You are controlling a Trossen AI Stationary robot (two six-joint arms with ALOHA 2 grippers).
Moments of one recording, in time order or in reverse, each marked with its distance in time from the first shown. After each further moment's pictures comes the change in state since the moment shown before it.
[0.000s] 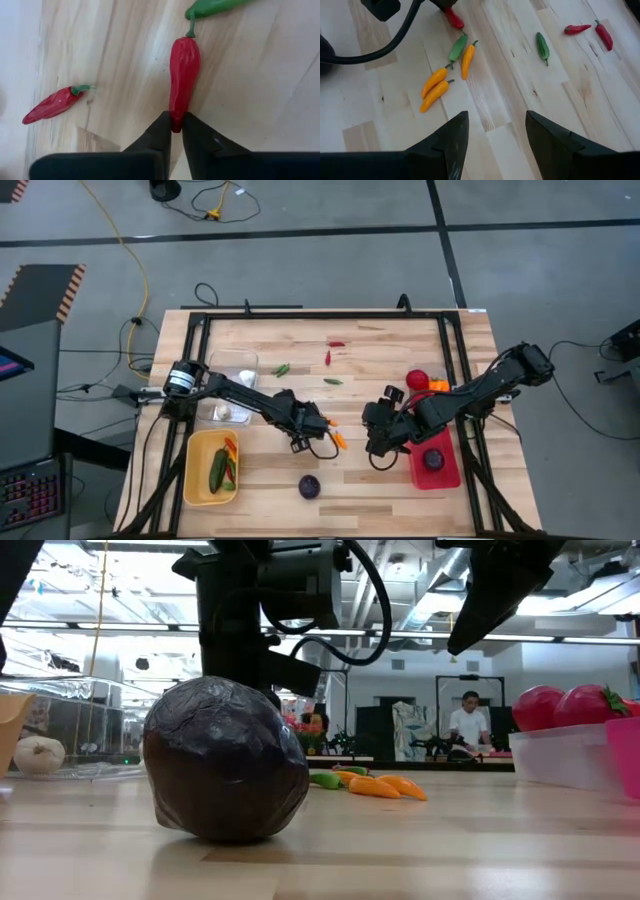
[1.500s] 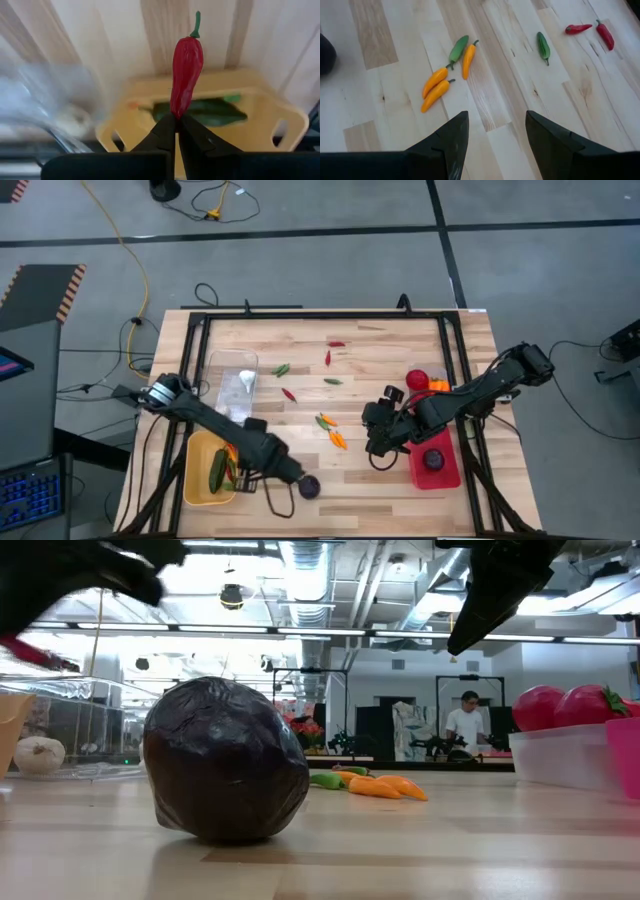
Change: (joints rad) left arm -0.325 -0.079 0.255 -0.712 0.389 0.117; right arm 0.000 0.000 -0.001 0.002 -0.003 0.000
